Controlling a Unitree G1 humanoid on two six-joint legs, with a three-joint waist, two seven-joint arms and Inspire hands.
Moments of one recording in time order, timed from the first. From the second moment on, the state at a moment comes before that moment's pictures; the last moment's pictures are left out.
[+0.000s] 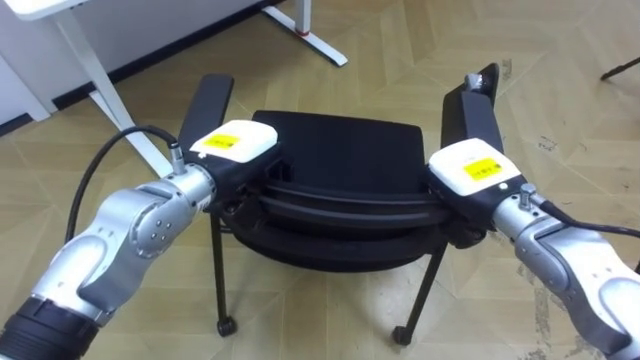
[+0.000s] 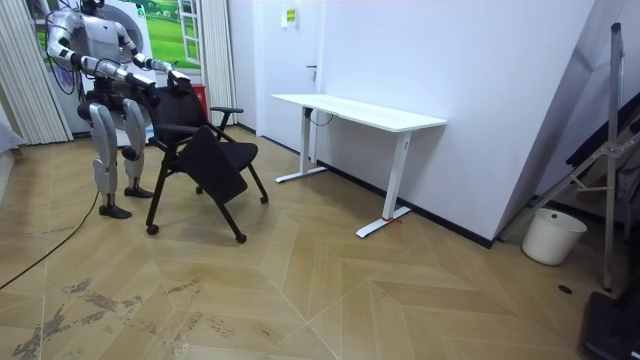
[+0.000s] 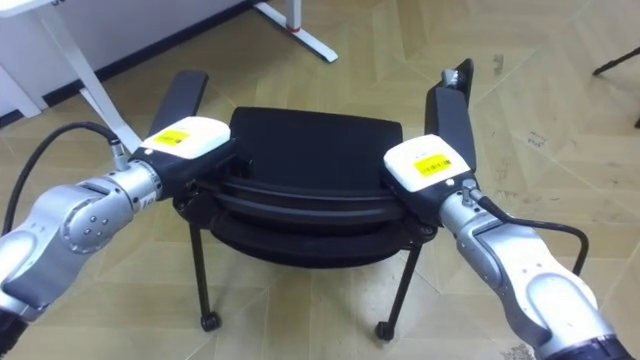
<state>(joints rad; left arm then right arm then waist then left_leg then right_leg) -0.31 0.57 -0.37 0.12 0.70 -0.11 -0.35 -0.14 -0.63 0.30 0.10 -1.06 -0.11 0.21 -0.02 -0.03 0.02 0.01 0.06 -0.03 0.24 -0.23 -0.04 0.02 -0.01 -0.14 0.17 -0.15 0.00</state>
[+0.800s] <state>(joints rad) -0.31 0.57 -0.37 0.25 0.71 -0.15 -0.29 -0.16 -0.64 0.35 0.17 -0.98 -0.19 0.18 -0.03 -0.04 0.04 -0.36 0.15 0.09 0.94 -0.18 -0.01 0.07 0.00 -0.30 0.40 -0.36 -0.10</state>
